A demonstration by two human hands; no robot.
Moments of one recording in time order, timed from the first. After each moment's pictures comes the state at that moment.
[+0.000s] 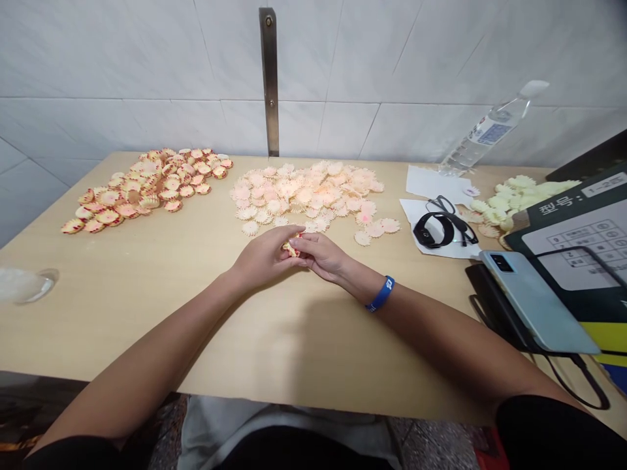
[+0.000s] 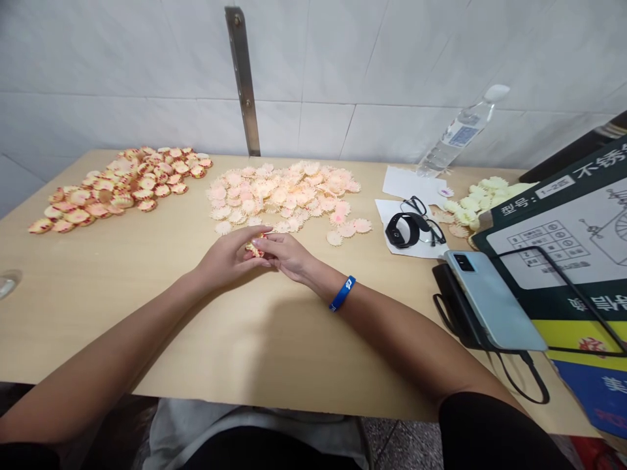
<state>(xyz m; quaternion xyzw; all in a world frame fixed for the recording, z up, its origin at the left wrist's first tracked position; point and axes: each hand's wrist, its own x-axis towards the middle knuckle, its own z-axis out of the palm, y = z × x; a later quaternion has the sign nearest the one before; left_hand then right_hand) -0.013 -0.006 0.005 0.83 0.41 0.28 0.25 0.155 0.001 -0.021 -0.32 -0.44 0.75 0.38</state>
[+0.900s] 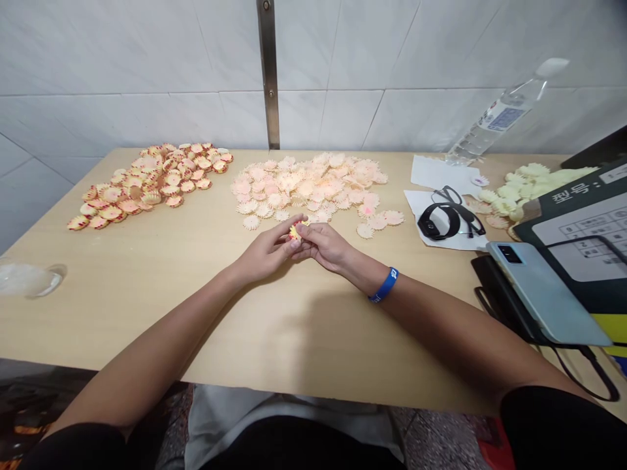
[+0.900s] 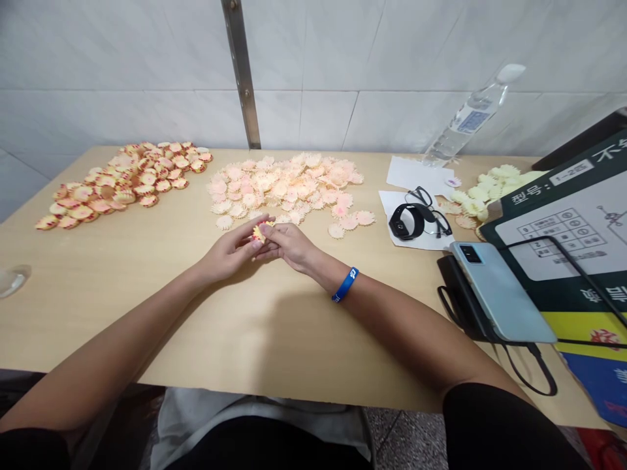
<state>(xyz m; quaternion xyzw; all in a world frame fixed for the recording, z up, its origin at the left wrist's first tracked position) -0.014 -0.004 -0.005 0.79 0.33 0.33 0.40 0.159 0.005 -0.026 -0.30 -0.43 0.76 0.40</state>
